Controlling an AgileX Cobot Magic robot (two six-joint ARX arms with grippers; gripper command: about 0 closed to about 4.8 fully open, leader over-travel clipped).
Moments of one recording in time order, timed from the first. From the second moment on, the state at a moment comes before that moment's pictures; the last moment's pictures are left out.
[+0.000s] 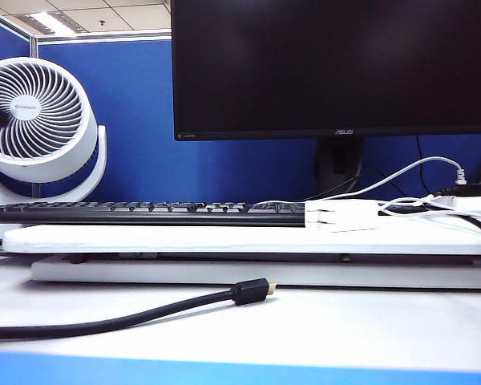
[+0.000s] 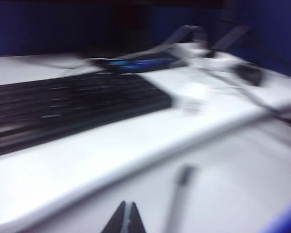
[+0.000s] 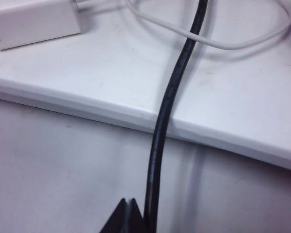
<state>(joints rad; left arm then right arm) -0.53 0.08 0.04 -0.03 0.14 -0.04 0.29 0.44 0.01 -0.01 0.02 0.10</state>
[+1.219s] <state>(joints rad) -0.27 0.00 0.04 -0.24 -0.04 0.01 0.29 0.36 0.01 -0.05 0.02 0.10</state>
